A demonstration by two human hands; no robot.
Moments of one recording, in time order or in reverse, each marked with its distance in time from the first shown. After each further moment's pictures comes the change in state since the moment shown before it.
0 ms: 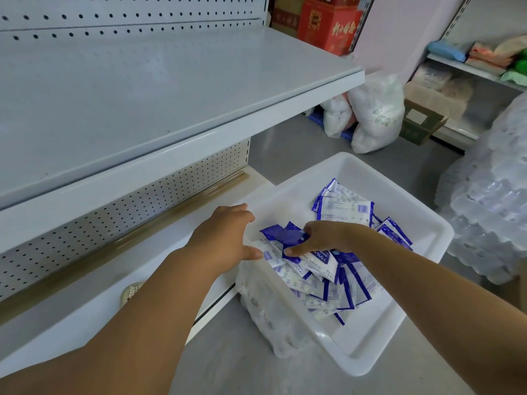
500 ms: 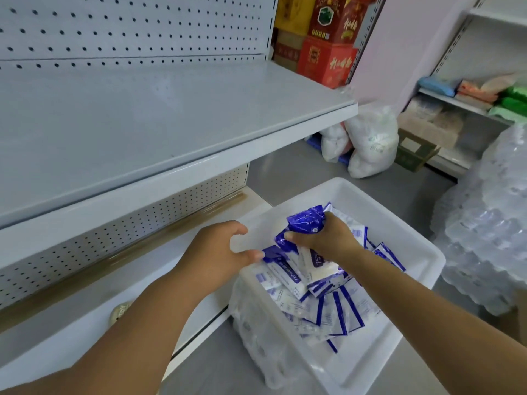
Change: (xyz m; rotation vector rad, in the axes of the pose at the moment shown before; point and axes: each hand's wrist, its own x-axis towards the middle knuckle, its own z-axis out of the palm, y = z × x) left_hand -0.016 0.009 -0.007 -0.488 0.195 -0.114; right_hand -0.041 -0.012 -0.015 0.535 0.574 -0.132
